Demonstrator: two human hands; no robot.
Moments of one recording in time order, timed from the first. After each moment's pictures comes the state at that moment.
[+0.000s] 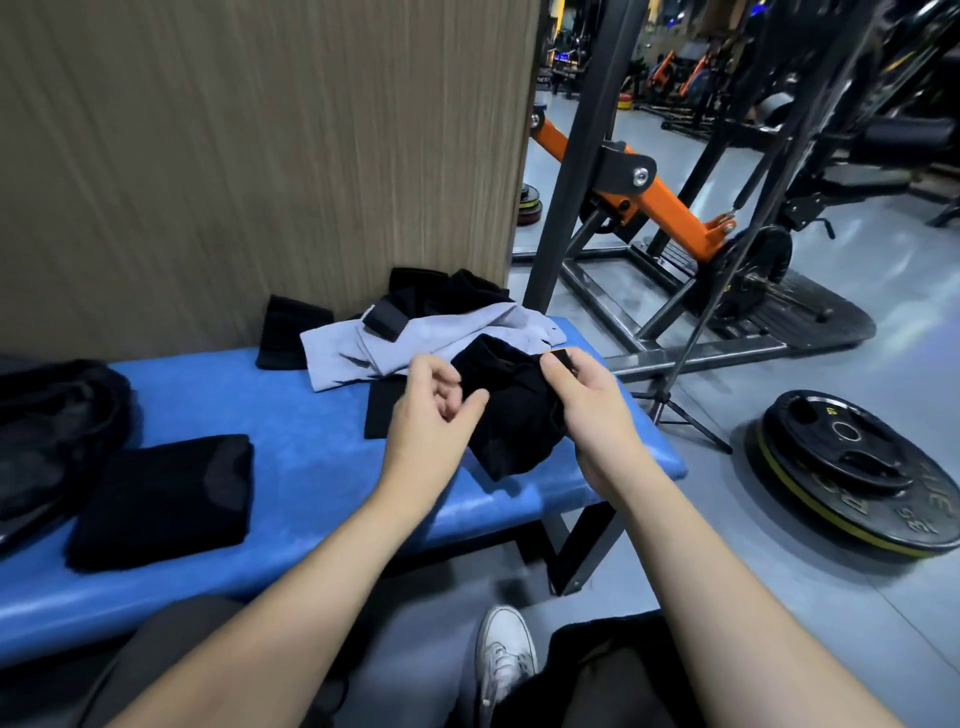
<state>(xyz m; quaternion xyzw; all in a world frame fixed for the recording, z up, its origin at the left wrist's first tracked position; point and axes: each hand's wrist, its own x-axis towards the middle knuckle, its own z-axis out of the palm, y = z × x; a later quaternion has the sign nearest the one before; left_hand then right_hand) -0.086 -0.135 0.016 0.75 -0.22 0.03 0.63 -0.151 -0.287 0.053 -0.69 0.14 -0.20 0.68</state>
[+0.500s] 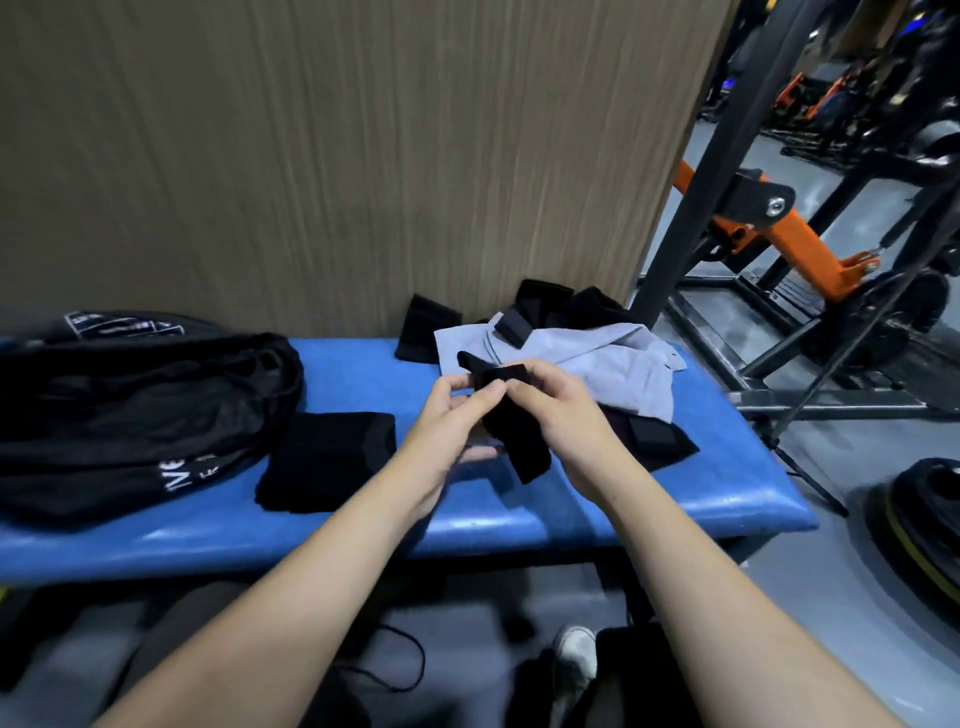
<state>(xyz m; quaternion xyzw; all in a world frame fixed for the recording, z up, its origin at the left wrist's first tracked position) -0.071 -0.024 0.035 0.60 -0.04 -0.18 0.78 -0.099 -0.161 0.057 -0.74 0.02 -0.06 0.67</state>
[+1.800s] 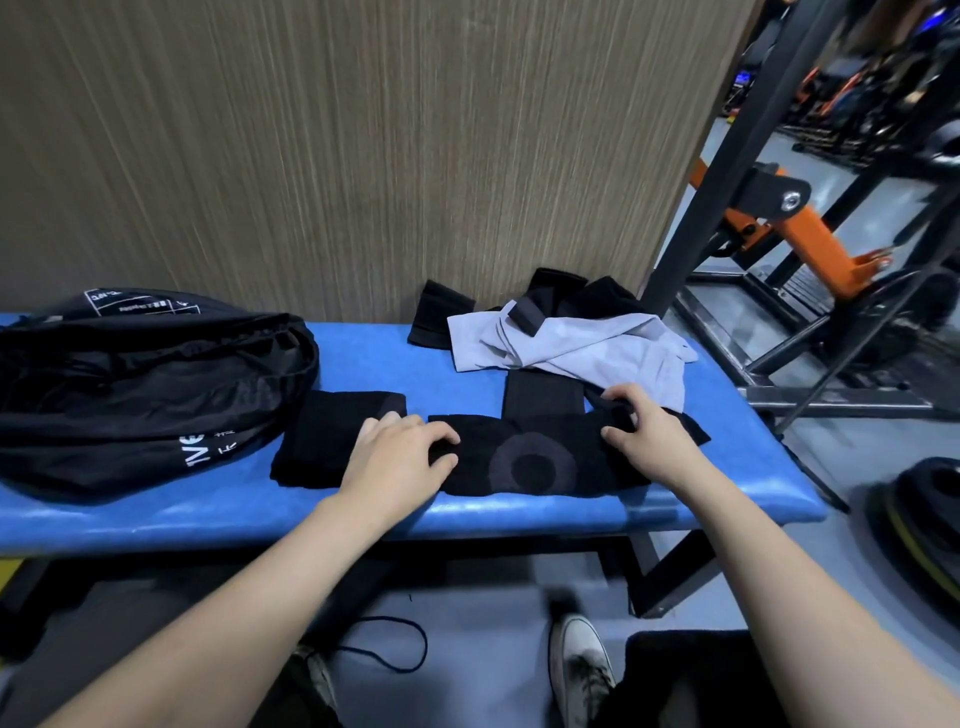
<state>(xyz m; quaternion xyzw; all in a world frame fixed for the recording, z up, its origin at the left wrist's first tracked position) -0.071 0.040 -0.012 0.96 -0.21 0.05 0.17 -0.114 -0.257 0.012 -0.93 0.13 -0.05 0.34</state>
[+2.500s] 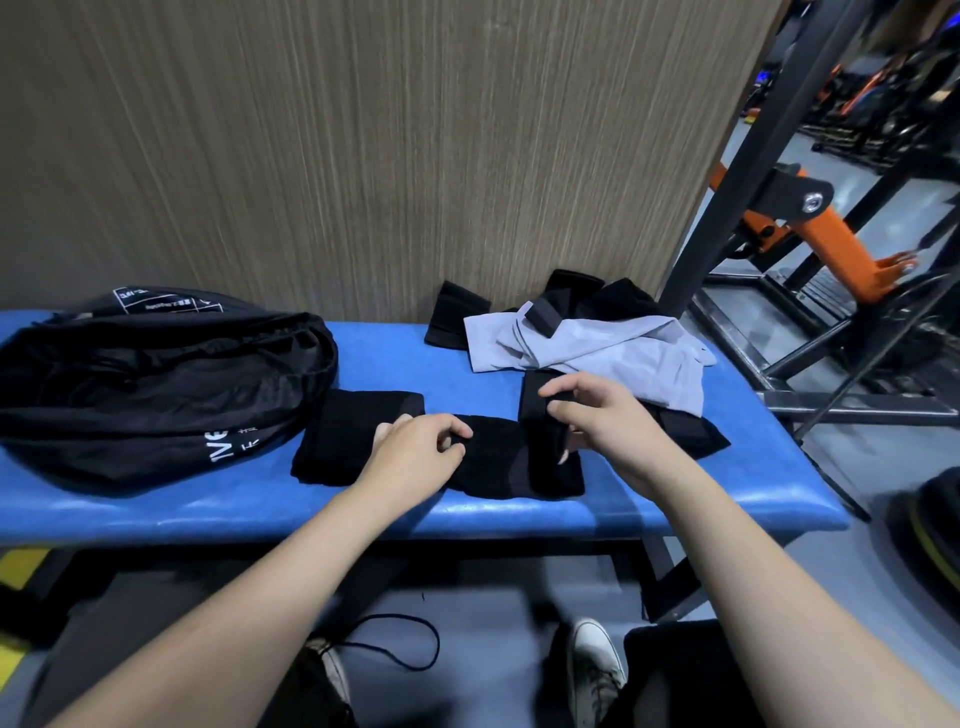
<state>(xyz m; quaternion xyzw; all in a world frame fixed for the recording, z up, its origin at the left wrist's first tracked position) -0.064 0.045 -0.009 0.93 -0.15 -0.02 0.33 -0.102 -0.184 0.038 -0.77 0.04 0.01 0.64</state>
